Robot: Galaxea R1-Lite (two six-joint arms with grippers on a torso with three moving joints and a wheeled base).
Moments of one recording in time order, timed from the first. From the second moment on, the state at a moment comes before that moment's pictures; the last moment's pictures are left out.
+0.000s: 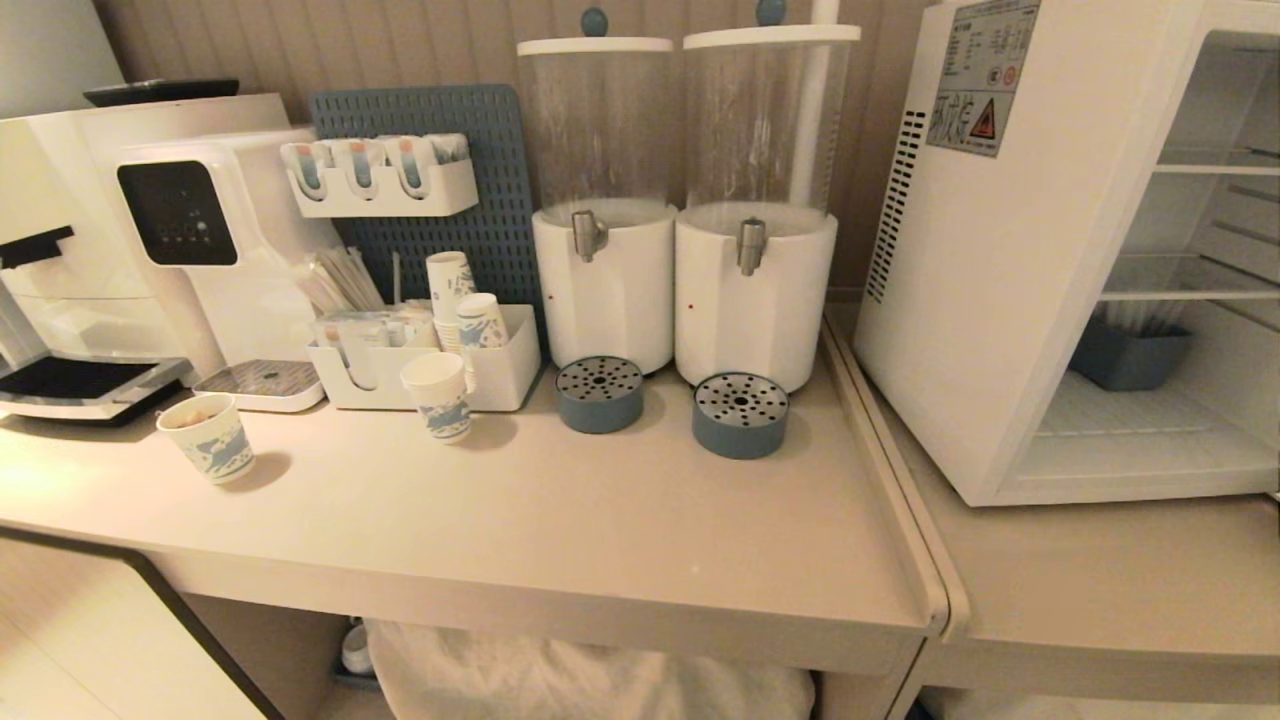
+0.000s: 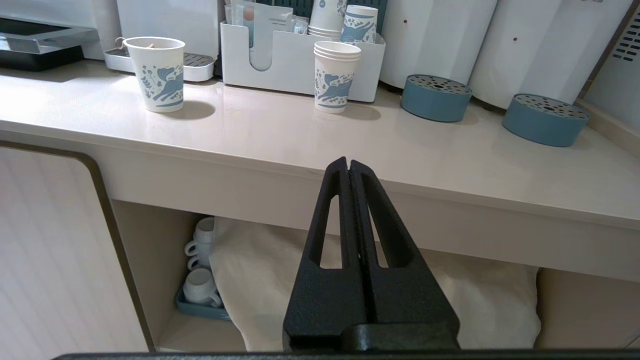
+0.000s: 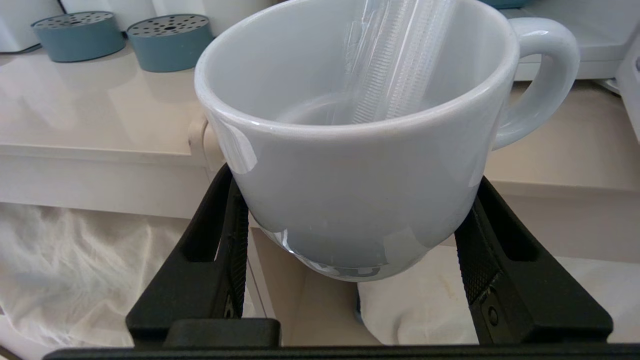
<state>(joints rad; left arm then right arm) 0.00 0.00 0.00 -0.14 -0.01 -0.14 0.00 0.00 0.00 0.00 0.01 -0.02</state>
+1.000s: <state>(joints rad) 0.00 0.00 0.00 -0.13 -0.01 -0.15 0.00 0.00 -0.01 0.01 0.01 -0.02</state>
